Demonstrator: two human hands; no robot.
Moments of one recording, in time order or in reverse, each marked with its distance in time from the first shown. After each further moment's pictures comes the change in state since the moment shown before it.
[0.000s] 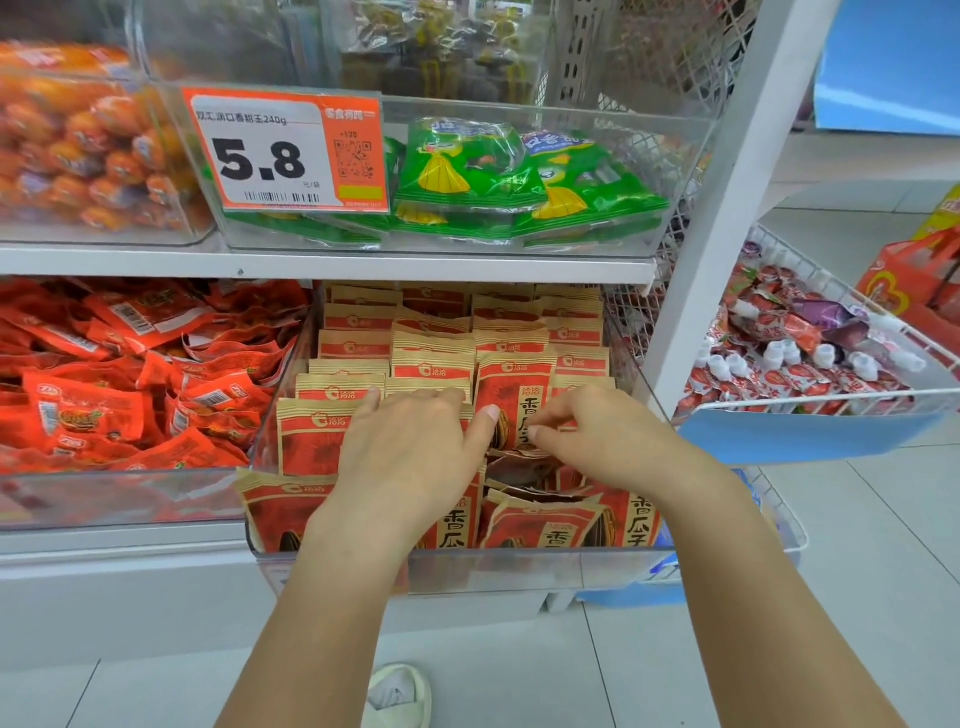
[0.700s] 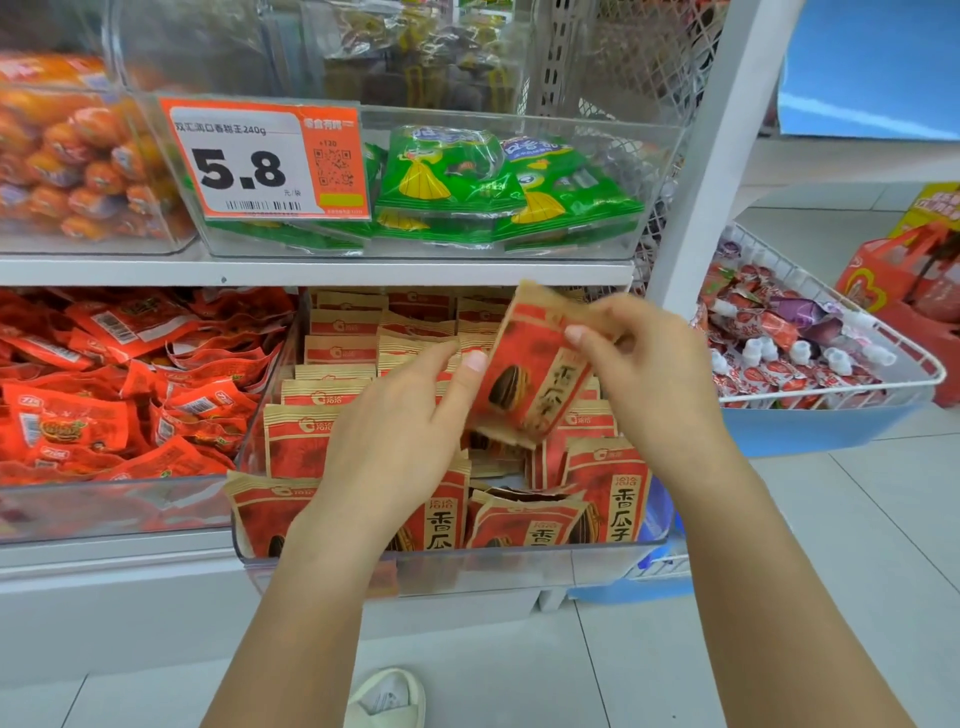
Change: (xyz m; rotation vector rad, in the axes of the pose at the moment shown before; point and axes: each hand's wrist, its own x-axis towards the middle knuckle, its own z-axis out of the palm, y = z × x) left_hand -0.006 0.002 -0.010 -0.467 0.257 0.067; right_hand -0.012 0.006 -0.022 0.325 0.720 -0.160
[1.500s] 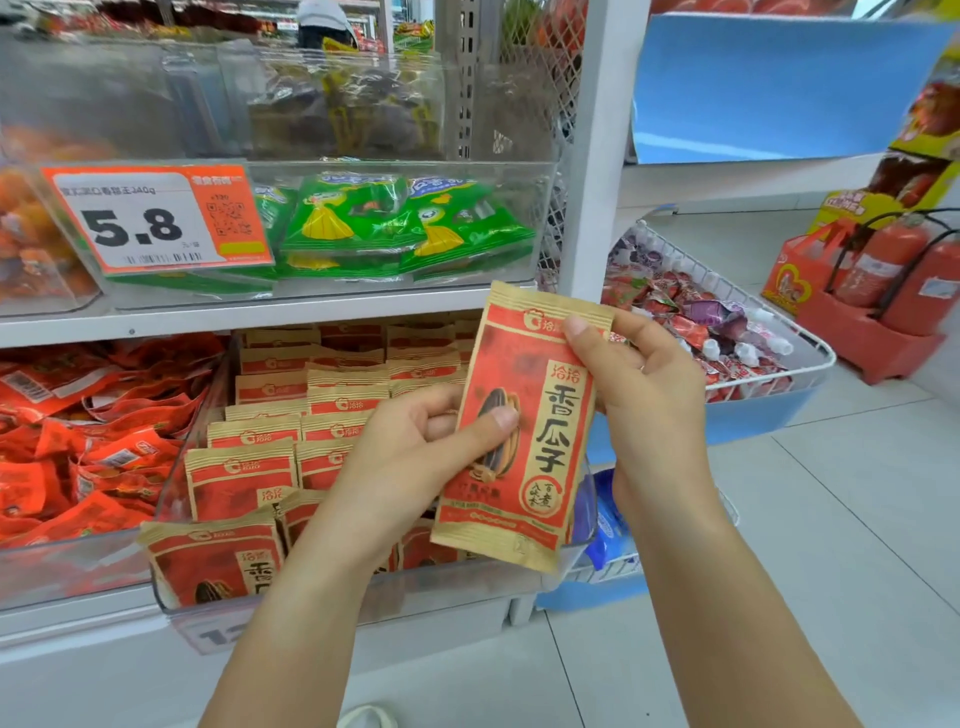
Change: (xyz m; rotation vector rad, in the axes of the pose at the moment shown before) left_hand -0.013 0.056 0.012 -0.967 -0.380 -0.091; right_hand -0.029 -0.015 -0.046 0.953 0.222 0.418
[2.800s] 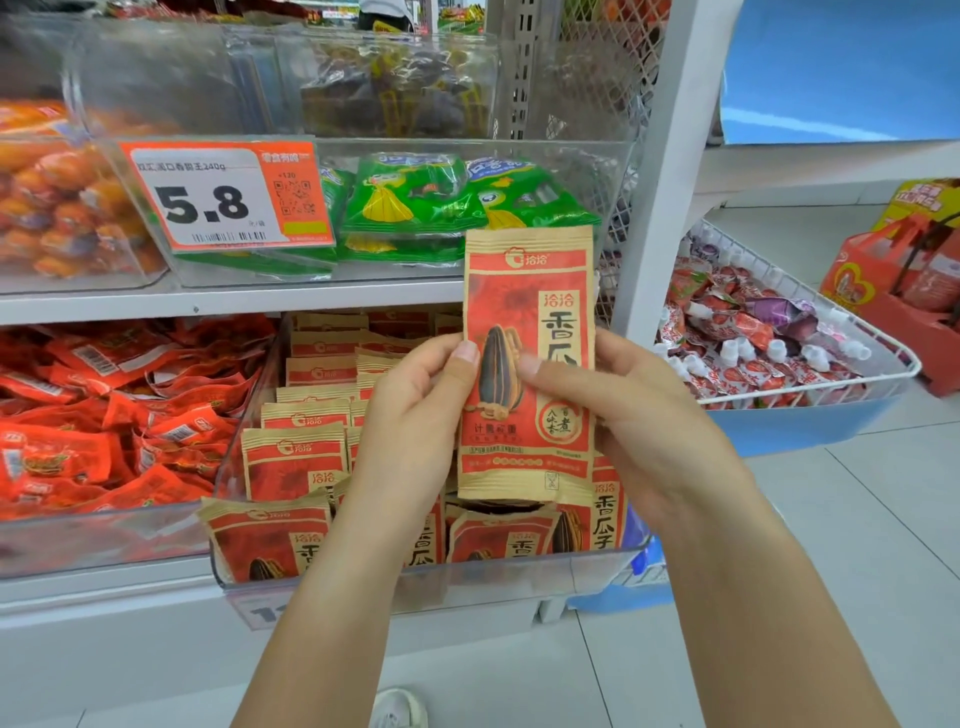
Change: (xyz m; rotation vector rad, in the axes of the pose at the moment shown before) left_hand 0.005 -0.004 -0.019 -0.021 0.270 0.193; right_hand -0.004 0.008 0.024 -0.115 -0.377 0.306
